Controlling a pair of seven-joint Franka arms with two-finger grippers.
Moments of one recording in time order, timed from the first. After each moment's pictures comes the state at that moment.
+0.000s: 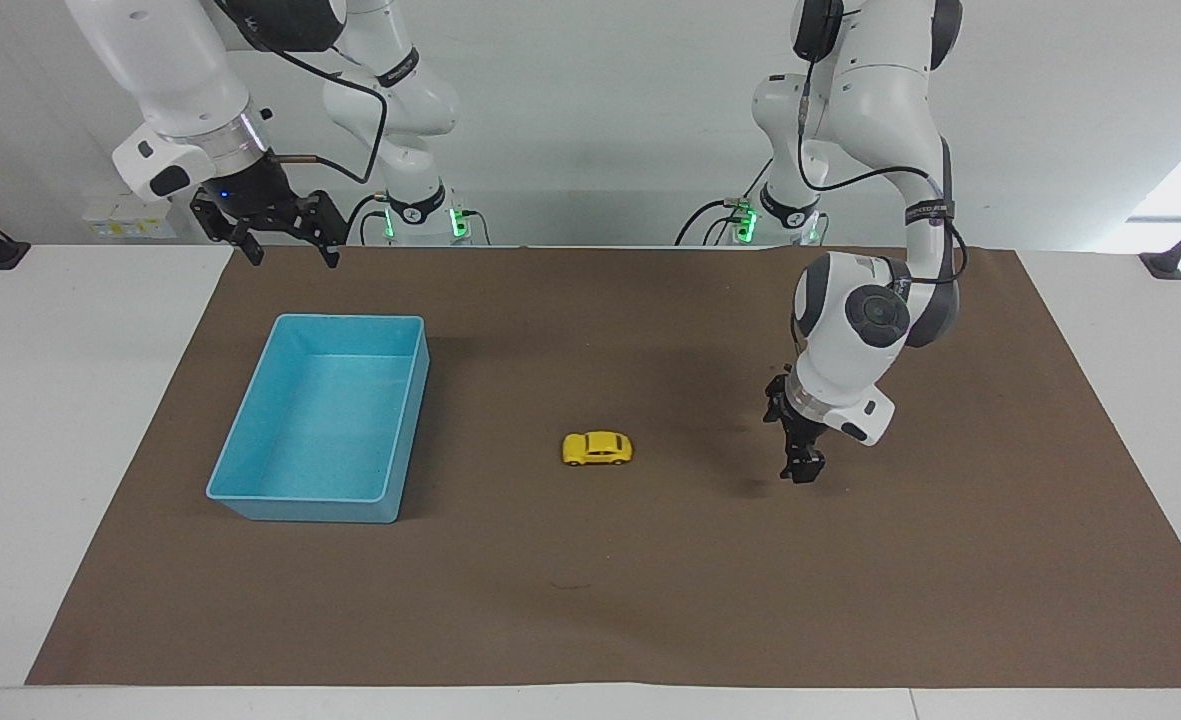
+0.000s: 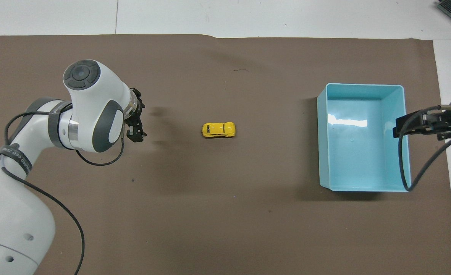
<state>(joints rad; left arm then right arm) -0.34 0.41 0.04 -1.75 -0.10 2.14 -1.86 -0.14 0.01 0.15 -1.53 0.02 1.47 0.09</state>
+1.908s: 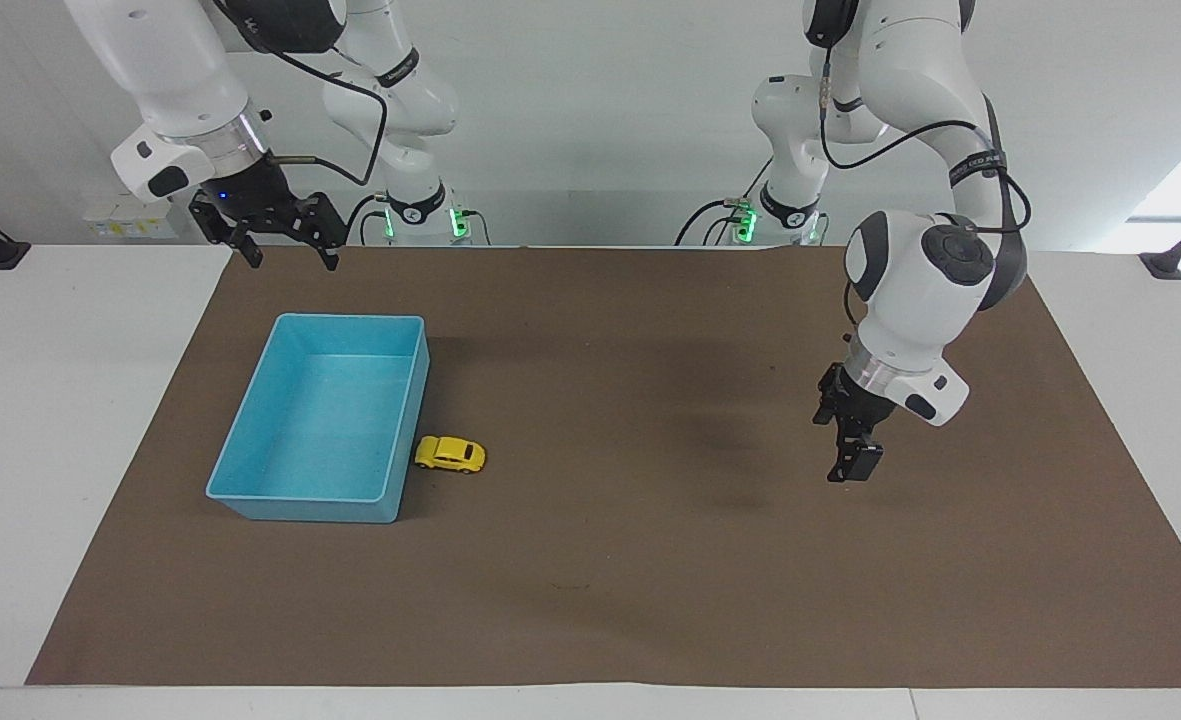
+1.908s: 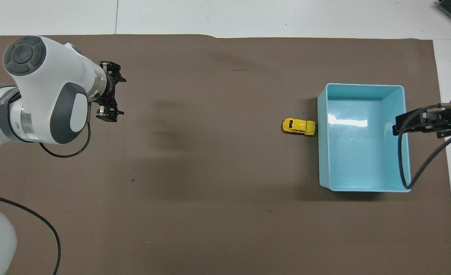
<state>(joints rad) -0.27 0.32 0.05 -1.66 -0.10 2.14 -1.54 -0.14 0.01 0.15 -1.53 0.02 1.49 0.10</state>
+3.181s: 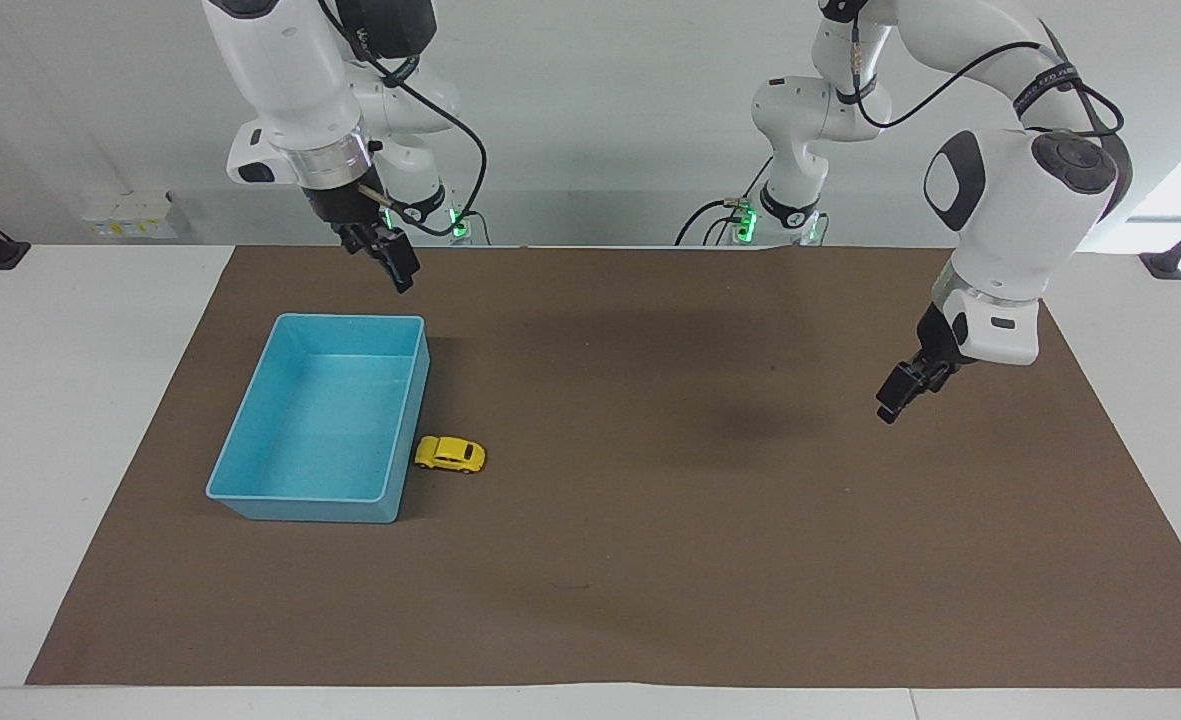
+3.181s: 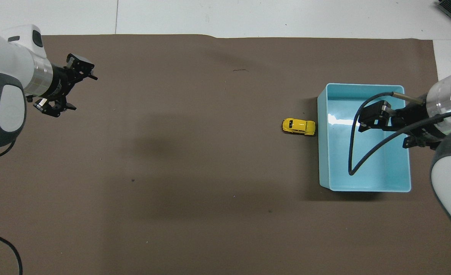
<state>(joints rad) -0.19 0.20 0.07 -1.63 -0.04 1.94 -0.55 0.02 0.05 0.17 -1.54 0.02 1.52 0.99</state>
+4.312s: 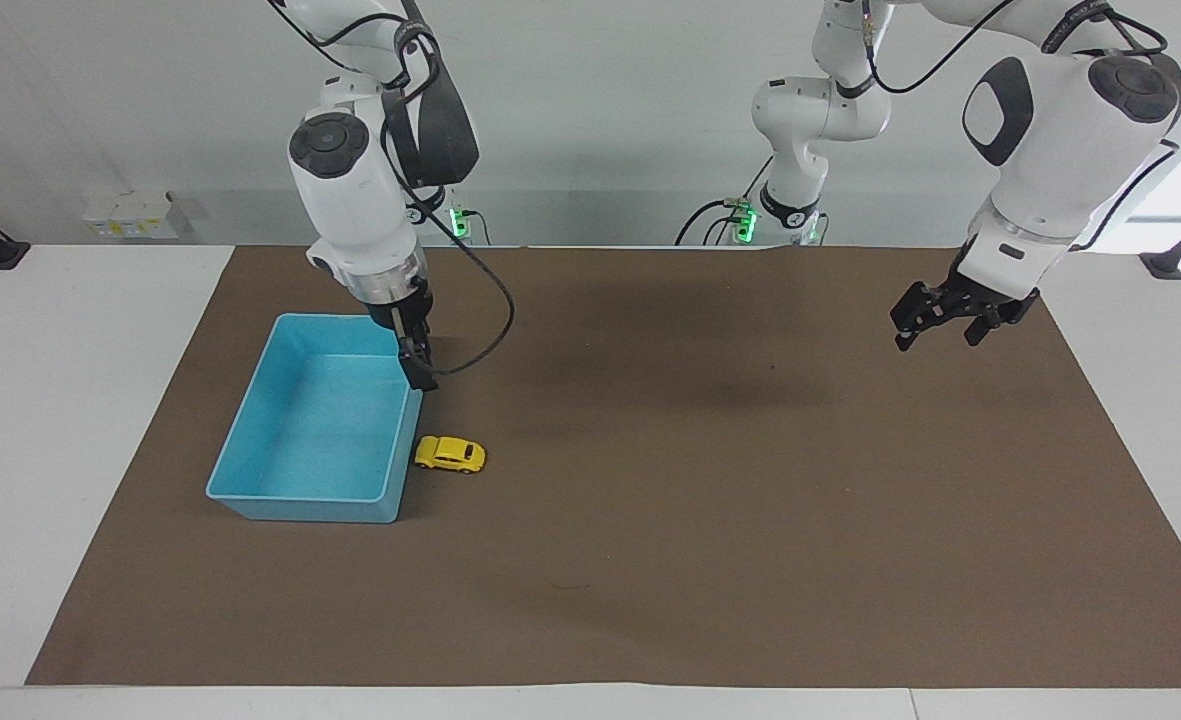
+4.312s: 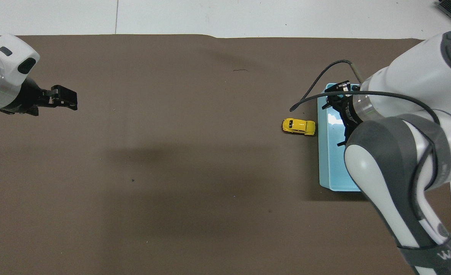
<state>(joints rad) -0.15 0.07 0.07 -1.62 -0.02 1.72 -0.07 0.06 0.15 0.17 -1.75 0.02 1.92 1.59</state>
